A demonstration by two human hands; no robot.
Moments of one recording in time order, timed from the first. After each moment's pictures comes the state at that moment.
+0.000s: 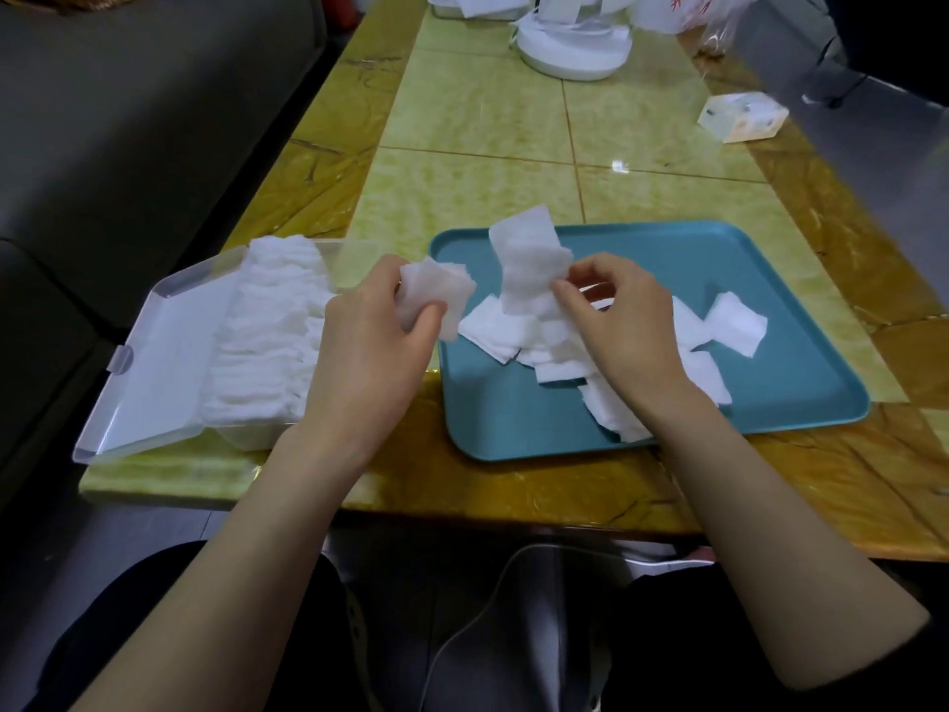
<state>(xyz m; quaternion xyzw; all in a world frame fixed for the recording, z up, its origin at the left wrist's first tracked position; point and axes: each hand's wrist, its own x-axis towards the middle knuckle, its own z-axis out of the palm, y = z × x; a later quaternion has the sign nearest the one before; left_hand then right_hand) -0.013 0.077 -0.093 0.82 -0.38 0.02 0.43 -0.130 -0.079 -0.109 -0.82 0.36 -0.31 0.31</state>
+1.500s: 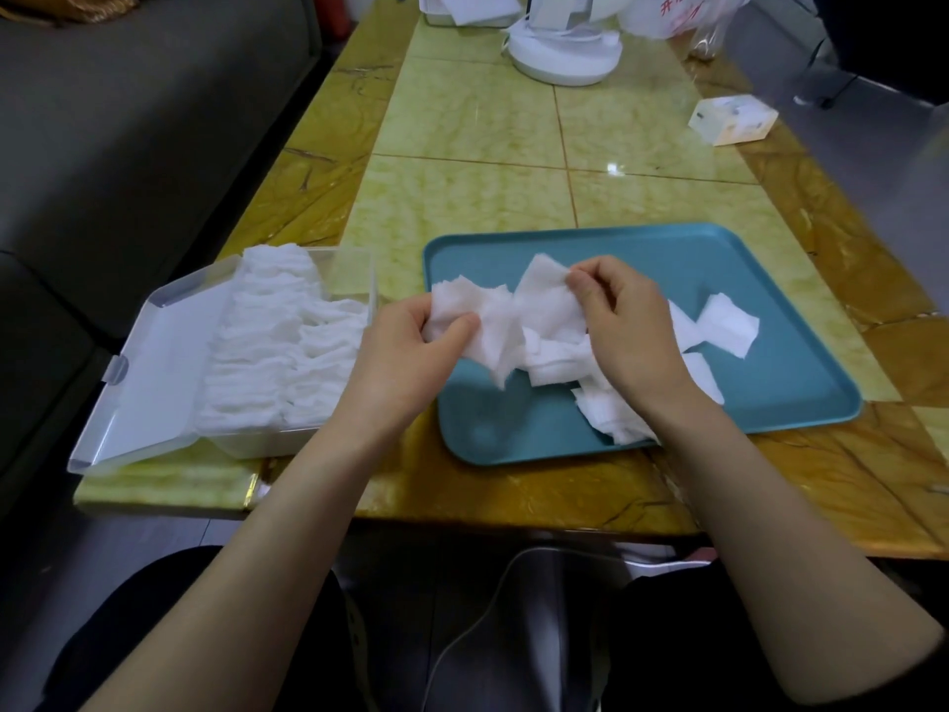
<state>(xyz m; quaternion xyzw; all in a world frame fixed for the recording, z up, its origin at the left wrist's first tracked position) -0.025 0.060 -0.096 0.76 -0.30 -0.21 0.53 -0.138 -0.073 -0.095 -0.80 0.34 -0.31 0.39</state>
